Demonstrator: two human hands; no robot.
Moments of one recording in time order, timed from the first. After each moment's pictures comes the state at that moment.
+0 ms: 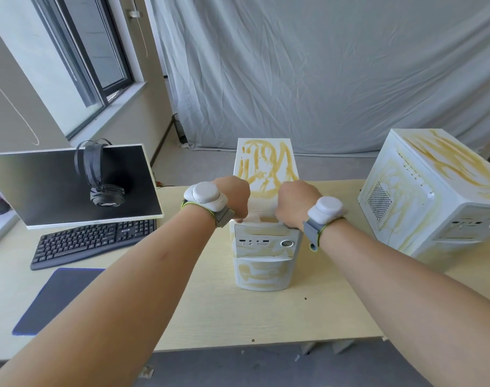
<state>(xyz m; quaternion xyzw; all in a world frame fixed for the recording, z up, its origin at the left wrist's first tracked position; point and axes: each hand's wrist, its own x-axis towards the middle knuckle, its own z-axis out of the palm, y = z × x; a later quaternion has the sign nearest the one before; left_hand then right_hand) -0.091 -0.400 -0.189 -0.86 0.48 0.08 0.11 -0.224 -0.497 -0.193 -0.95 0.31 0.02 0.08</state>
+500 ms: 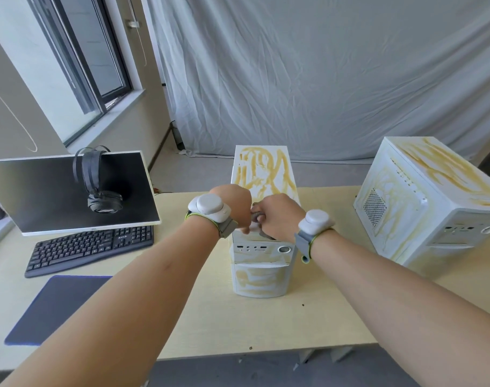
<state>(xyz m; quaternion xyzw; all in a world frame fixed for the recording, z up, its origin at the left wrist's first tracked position) -0.102 -0.399 -0.191 -0.87 0.48 0.05 0.10 -0.217 -0.481 -0.201 -0.97 0.21 0.05 0.13</state>
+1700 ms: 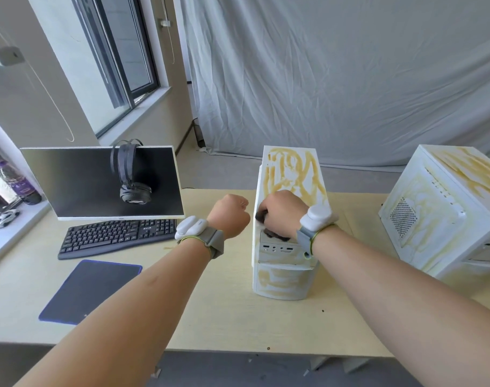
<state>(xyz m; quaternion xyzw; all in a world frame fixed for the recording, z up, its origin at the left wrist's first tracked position) -0.064 -0.335 -0.237 -0.87 0.32 0.17 -0.32 -0.171 -0.452 -0.206 -0.98 0.17 0.00 0.13</state>
